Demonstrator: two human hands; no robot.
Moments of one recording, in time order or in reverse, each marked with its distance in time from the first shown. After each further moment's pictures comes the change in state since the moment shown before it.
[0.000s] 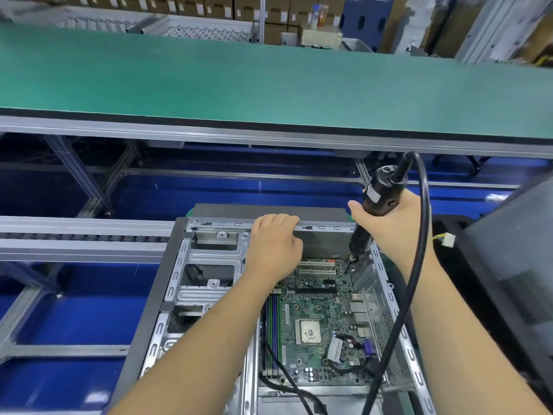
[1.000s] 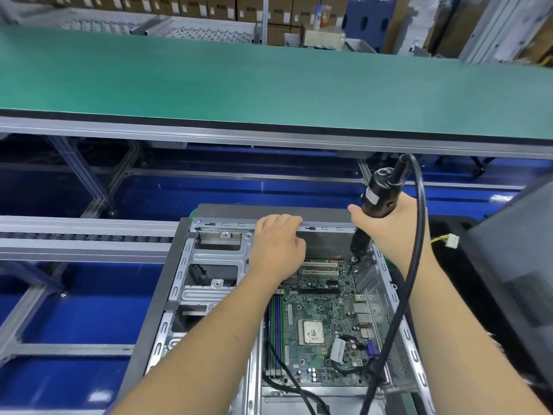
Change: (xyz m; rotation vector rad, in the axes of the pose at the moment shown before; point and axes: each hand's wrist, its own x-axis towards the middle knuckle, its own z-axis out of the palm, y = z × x) left_hand 0.001 0.000 0.001 -0.020 0.014 -0.002; right_hand 0.003 0.004 0.006 -0.048 -0.075 0.048
